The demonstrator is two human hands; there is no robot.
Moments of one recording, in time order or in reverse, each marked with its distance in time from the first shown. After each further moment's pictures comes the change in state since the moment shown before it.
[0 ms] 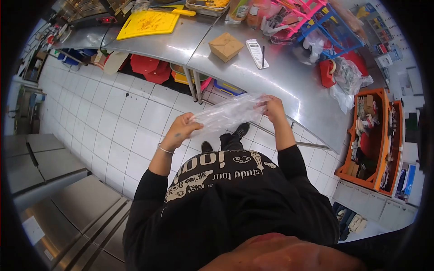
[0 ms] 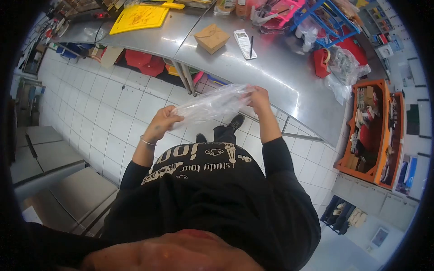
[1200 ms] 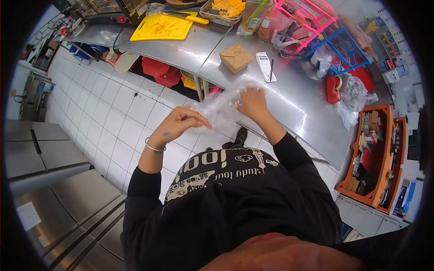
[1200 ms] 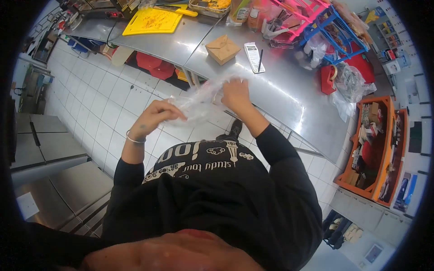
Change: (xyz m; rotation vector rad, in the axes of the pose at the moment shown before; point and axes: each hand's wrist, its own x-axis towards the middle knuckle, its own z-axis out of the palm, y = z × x) left_hand -0.039 0.131 0.002 0.424 -0.279 0.387; right_hand -0.022 -0.080 0.104 -1.602 -0.225 -0.788
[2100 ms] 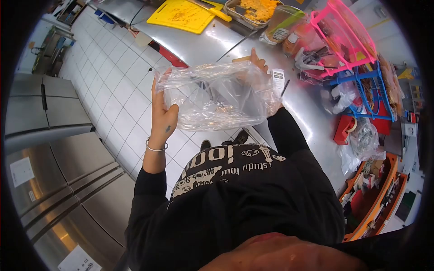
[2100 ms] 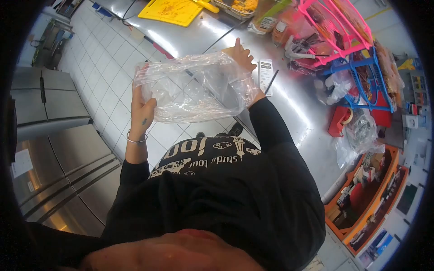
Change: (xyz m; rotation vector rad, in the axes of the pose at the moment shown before) left_hand 0.071 0.015 0.019 0.026 1.031 0.065; right_hand 0.190 0.084 0.010 0.400 0.016 0.335
